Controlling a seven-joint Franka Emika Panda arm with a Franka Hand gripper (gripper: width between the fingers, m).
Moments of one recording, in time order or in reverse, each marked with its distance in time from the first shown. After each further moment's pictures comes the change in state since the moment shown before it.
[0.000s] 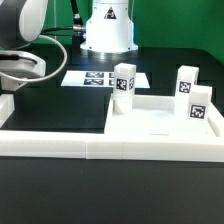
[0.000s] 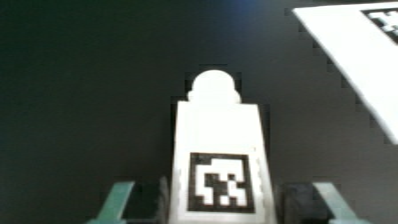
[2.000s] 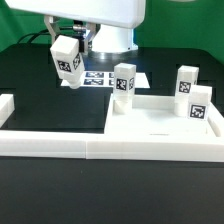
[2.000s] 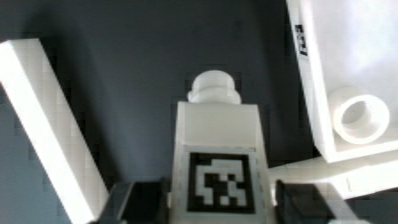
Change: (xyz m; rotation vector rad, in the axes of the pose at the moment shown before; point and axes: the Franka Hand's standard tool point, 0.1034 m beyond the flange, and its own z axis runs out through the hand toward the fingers) arm 0.006 -0.184 -0.173 -0.069 1.029 0.175
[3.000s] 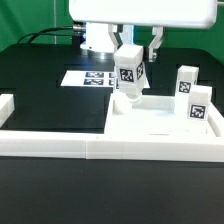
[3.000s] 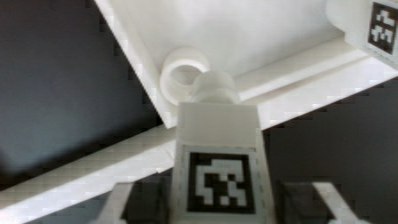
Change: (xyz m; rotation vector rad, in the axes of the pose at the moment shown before) arm 0.004 -0.099 -0.005 0.110 0.221 0.121
